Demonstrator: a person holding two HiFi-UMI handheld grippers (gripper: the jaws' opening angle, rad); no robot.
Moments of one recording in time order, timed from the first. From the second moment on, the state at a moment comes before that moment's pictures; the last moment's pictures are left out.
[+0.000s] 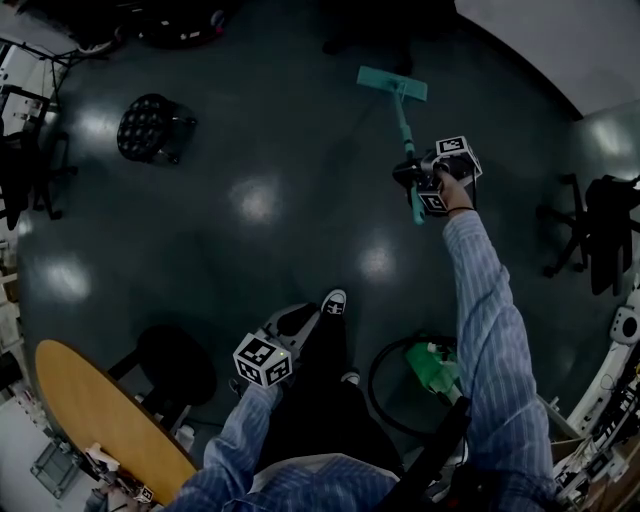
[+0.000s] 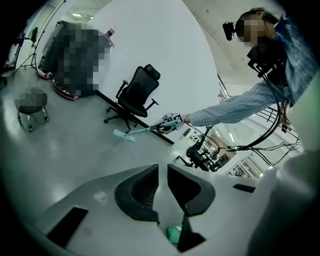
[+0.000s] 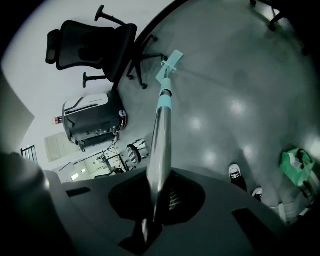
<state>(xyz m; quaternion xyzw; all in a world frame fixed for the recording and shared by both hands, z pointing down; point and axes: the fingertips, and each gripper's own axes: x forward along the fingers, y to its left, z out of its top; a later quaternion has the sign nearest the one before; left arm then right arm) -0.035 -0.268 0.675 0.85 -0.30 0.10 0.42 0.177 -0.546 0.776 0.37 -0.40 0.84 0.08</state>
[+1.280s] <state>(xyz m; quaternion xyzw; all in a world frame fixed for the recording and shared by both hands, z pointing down) -0.031 -0.076 0.571 0.89 -0.29 0.07 0.35 0.118 -0.045 0.723 0.31 -0.38 0.86 0.15</state>
